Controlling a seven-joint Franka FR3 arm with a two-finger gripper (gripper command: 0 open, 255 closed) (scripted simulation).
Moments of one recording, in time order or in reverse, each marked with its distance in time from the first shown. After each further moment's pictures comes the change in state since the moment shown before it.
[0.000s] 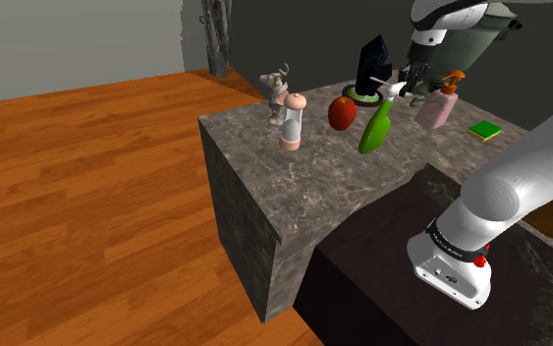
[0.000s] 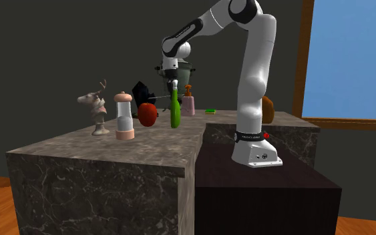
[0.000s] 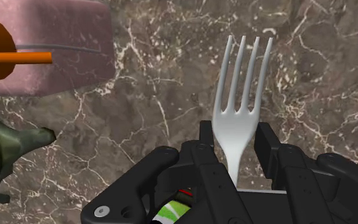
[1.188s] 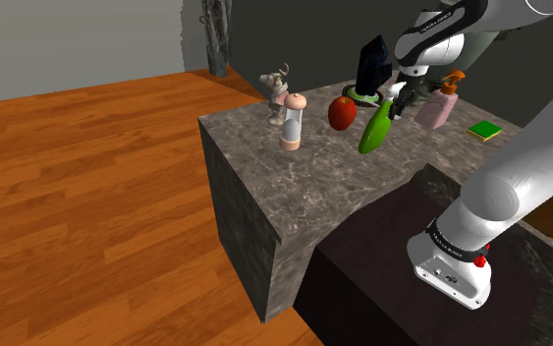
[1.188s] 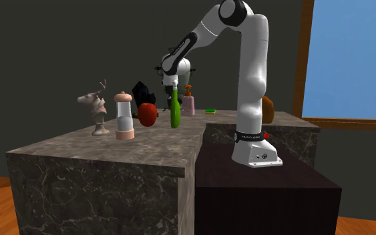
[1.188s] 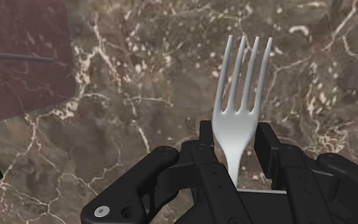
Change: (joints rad) arm -0.002 0.122 -0.015 -0.135 0.043 0.249 -0.026
